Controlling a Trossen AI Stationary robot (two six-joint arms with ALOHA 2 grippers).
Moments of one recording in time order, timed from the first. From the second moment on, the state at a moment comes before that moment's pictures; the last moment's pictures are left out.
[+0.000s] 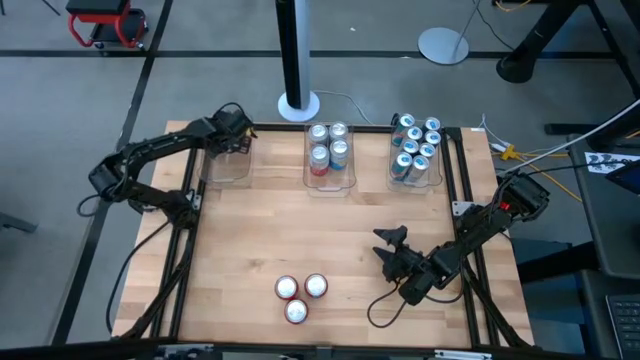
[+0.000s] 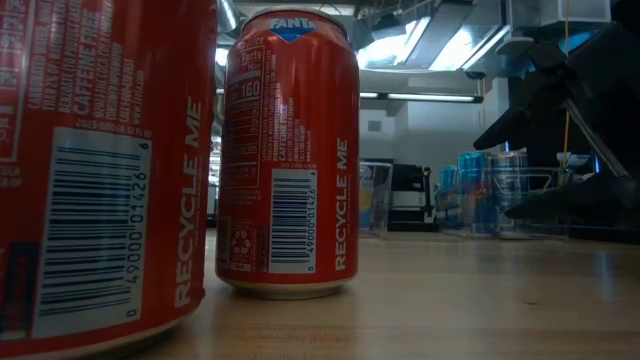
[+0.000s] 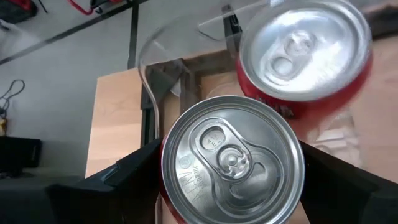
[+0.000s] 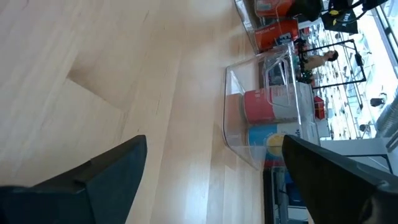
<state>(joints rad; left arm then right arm) 0.79 1.32 0.87 -0.83 -0.72 -0.53 0.75 1.65 0.63 -0.11 1.11 -0.11</state>
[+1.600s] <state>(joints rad) 0.65 1.14 0.90 -0.84 -0.57 -0.38 0.75 1.65 0.63 -0.11 1.12 -0.11</state>
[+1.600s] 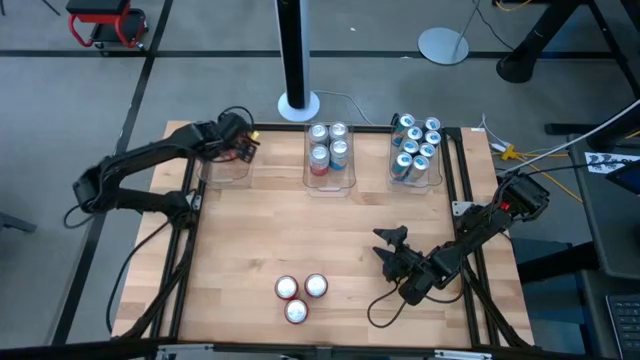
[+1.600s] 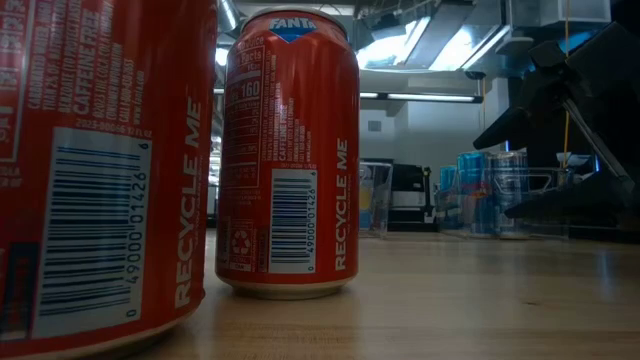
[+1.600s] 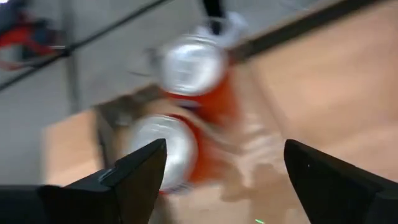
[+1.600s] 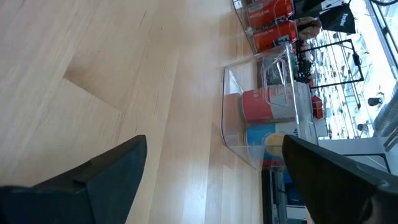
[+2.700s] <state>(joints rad) 0.75 1.16 0.64 -0.62 -0.54 -0.35 0.75 1.65 0.63 -0.11 1.12 -0.11</state>
